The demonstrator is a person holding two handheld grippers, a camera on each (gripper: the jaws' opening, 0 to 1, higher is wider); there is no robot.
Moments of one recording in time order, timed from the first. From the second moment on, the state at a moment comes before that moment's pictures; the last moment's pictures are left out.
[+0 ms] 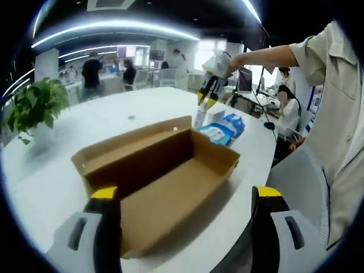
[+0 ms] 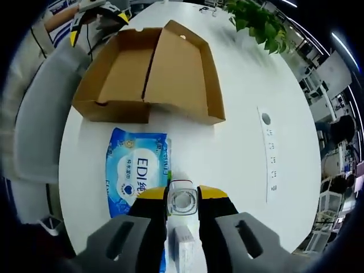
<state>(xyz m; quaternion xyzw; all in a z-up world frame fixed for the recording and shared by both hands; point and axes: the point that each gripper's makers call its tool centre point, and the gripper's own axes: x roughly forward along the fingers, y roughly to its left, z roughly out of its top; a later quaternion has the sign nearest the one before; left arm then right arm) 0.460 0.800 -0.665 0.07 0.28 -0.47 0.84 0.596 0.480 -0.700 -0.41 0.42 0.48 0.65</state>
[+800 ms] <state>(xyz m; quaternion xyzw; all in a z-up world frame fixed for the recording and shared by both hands) 0.467 0.823 -0.678 0.05 0.30 -0.42 0.85 0.603 0.489 -0.712 -0.41 0.43 0.51 0.62</state>
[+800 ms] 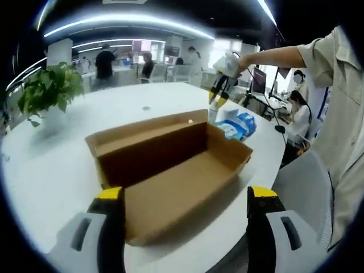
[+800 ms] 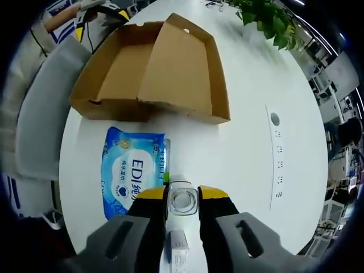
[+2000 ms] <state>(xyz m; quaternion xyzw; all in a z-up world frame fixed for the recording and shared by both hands) 0.500 0.881 -0.698 0.02 0.34 -0.26 0.90 0.646 0.553 -0.681 -0.26 0.42 0.42 0.76</state>
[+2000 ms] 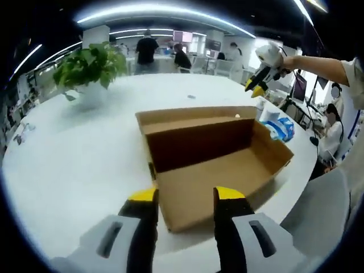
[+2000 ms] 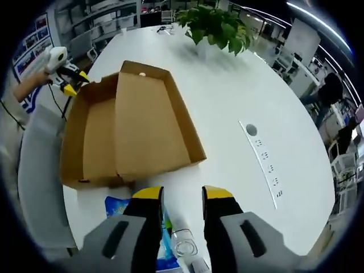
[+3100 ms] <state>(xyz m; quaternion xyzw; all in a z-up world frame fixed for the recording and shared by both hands) 0.490 0.906 -0.719 -0.02 0.39 -0.19 0.90 0.674 0.576 -0.731 -0.07 0.49 0.24 0.83</state>
